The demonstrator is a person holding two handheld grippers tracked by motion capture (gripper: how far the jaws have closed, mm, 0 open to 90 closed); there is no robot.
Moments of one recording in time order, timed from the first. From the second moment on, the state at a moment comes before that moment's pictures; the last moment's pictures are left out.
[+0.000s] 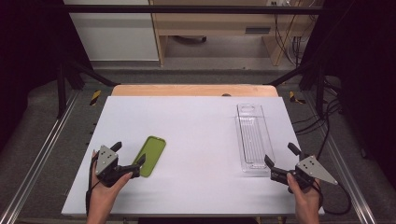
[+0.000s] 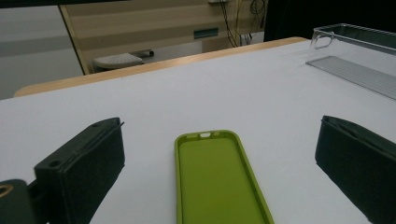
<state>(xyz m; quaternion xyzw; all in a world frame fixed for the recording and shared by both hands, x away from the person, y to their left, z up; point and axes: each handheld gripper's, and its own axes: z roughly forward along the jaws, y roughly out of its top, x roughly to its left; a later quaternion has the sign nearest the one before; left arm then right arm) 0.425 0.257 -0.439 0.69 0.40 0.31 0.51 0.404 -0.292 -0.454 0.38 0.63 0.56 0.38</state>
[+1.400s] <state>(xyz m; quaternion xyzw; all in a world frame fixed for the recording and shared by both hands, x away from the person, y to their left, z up) 0.478 0.222 -0.443 0.77 0.42 0.25 0.41 0.403 -0.295 -0.454 0.39 0.62 0.55 0.40</state>
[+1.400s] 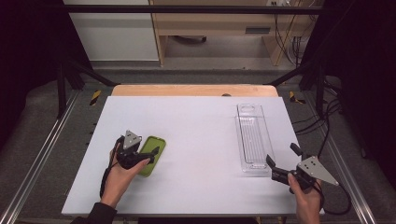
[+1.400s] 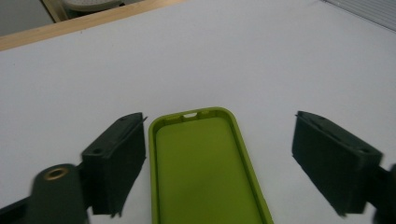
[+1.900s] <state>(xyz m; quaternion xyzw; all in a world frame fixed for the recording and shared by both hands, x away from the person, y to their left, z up) 0.491 0.216 -0.456 0.80 0.44 0.22 0.34 0.403 -0.296 -0.454 0.39 0.62 0.55 0.39</state>
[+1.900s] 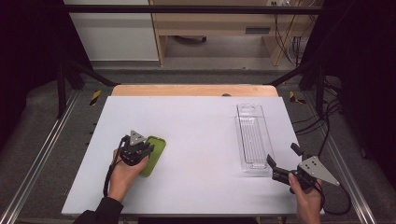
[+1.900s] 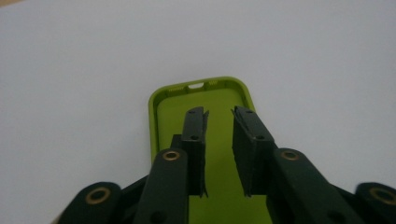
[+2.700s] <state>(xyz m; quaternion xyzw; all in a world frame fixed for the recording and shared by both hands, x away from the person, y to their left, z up) 0.513 0.188 -0.468 0.83 0.43 0.18 0.31 0.402 -0.299 -0.455 0.40 0.62 0.55 0.39</state>
